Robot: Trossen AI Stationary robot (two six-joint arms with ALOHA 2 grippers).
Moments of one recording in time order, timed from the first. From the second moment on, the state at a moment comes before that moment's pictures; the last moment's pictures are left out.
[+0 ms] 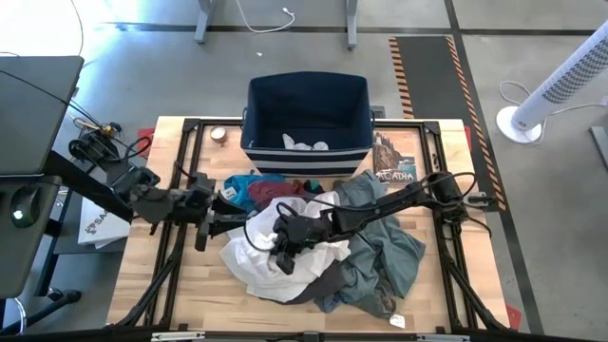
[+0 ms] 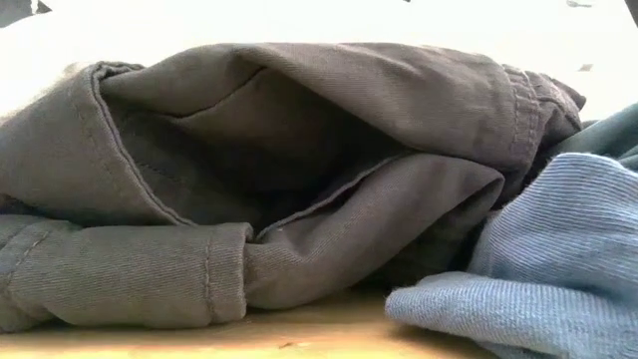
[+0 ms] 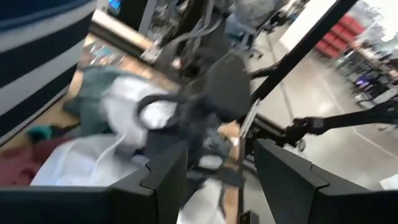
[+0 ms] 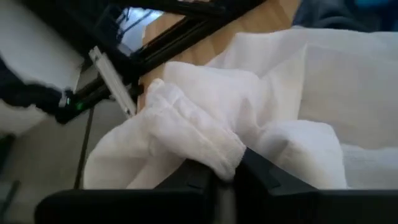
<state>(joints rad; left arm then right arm) -0.66 0.96 1.12 -0.54 -0.62 -0.77 0.26 2.07 1.56 -0.04 -0.01 0.63</state>
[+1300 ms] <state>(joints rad) -0.47 1.22 1.12 -0.72 -0.45 -0.87 0.44 1.97 2.30 -1.33 0.44 0.60</state>
